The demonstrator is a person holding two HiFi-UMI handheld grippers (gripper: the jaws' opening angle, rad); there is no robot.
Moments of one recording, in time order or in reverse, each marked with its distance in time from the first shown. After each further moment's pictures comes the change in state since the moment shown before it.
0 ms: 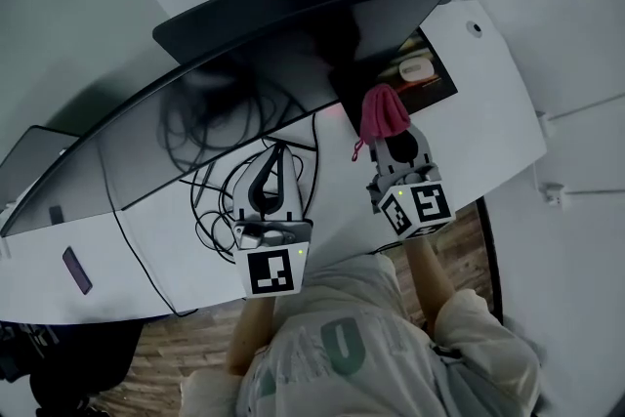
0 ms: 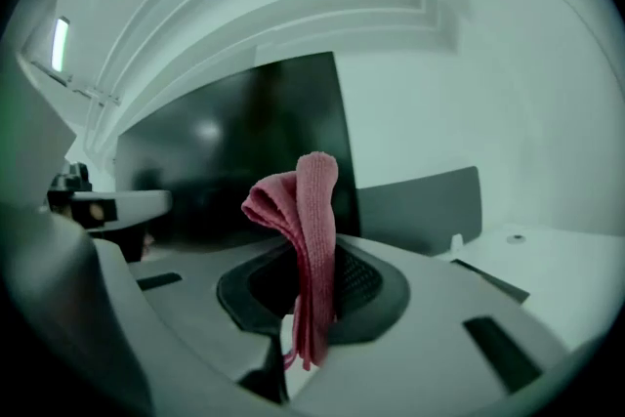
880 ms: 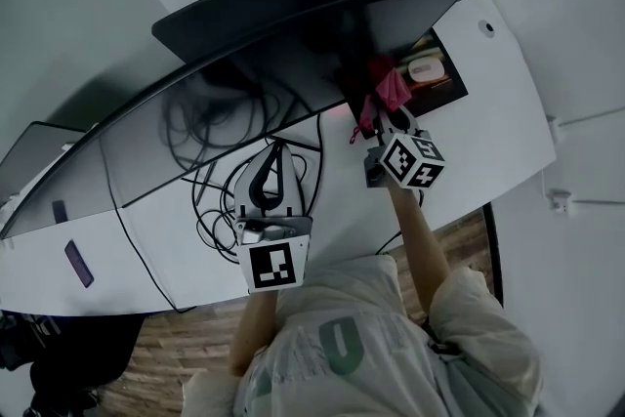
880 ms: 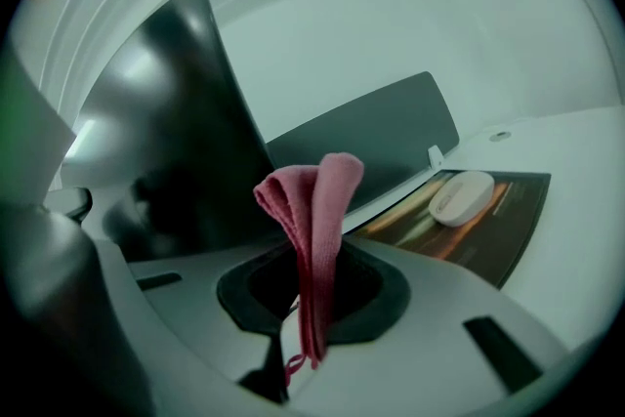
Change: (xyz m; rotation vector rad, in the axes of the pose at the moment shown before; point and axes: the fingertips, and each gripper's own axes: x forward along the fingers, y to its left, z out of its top) left arm 0.012 0.008 -0.025 0.008 0.065 0.055; right arm 0.059 -0.074 -0.116 0.371 0.191 -0.107
